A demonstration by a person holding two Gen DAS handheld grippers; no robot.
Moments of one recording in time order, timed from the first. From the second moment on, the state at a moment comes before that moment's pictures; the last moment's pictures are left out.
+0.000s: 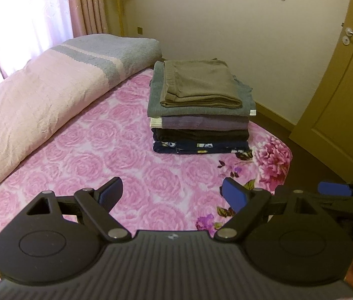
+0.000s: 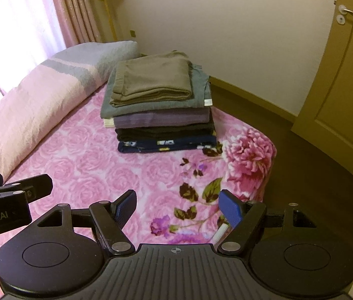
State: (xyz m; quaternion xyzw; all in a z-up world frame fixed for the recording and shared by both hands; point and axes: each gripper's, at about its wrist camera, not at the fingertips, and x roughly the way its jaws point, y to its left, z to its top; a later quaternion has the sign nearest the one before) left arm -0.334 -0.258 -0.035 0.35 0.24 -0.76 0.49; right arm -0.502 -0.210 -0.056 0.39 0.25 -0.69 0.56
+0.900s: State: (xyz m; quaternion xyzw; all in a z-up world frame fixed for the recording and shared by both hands) left arm -0.394 -0.315 -0.080 0.39 0.28 -0.73 0.48; right arm -0.557 -0.285 -0.088 0.41 0.29 -0.64 0.58
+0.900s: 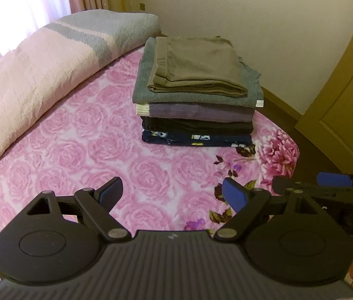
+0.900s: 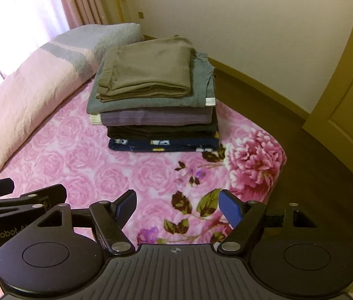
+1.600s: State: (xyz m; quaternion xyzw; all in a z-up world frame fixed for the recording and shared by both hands) left arm -0.426 -0.357 -0.098 0.40 0.29 -0.72 0.49; right arm -0.581 -0.339 -0.108 0.42 0.31 -0.62 0.59
